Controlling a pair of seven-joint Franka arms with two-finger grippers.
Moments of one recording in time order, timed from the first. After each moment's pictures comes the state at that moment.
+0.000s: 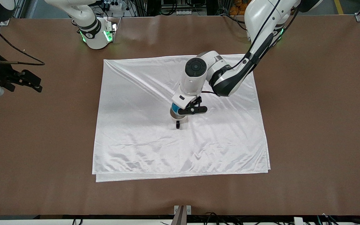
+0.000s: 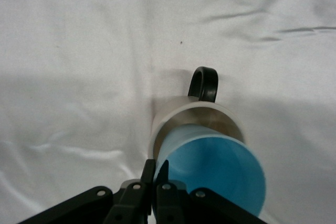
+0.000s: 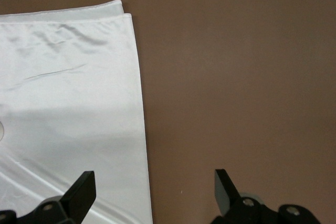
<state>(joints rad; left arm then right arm) -0.43 0.65 -0.44 -1.60 0.26 2.26 -1.05 0.05 -0.04 -0.02 -1.65 -0.02 1.65 0.07</state>
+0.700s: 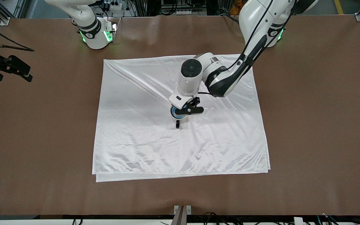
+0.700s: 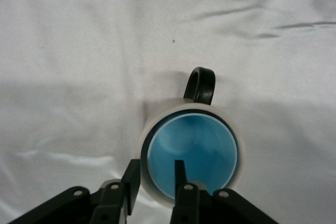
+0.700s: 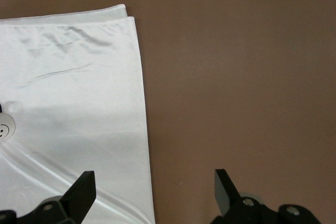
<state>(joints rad) -0.50 0.67 -0.37 -1.58 0.26 2.29 -1.05 0.04 -0.04 -0.01 -1.55 -0.02 1.55 0.07</state>
